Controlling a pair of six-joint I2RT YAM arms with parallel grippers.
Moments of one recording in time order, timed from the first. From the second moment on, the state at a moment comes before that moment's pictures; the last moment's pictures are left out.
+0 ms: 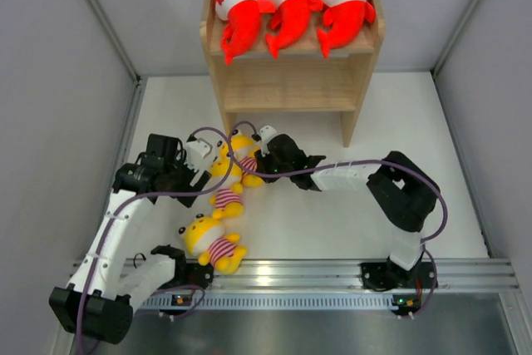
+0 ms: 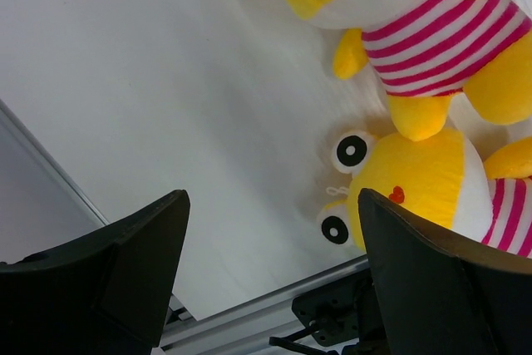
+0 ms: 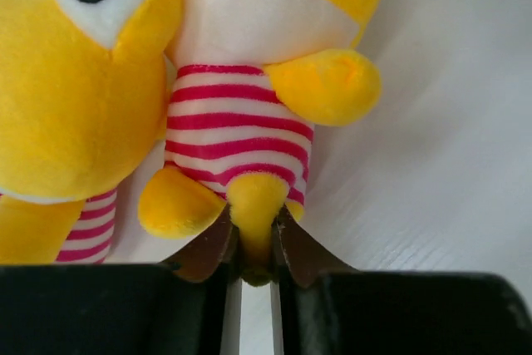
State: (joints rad) left arm -0.20 0.94 0.97 -1.05 0.04 0.42; right arm 0.89 1.83 1.07 0.15 -0.02 0.23
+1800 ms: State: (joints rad) left arm -0.17 0.99 0.97 -1.03 0.09 0.42; right arm 0.42 1.30 1.11 -0.07 0.16 0.30
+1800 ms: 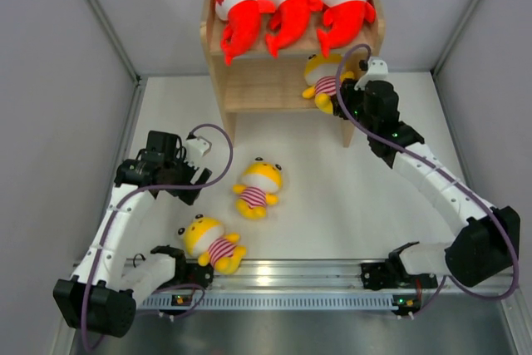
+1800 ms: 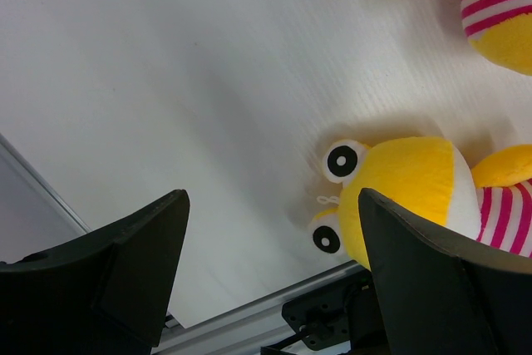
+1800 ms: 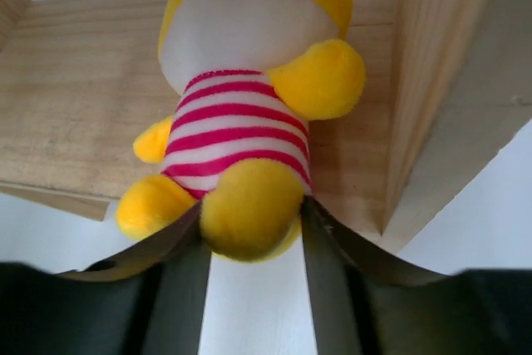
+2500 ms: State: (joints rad) left arm -0.16 0.98 0.97 -1.03 0.11 0.42; right arm 0.94 0.92 0.92 -0.10 0.24 0.09
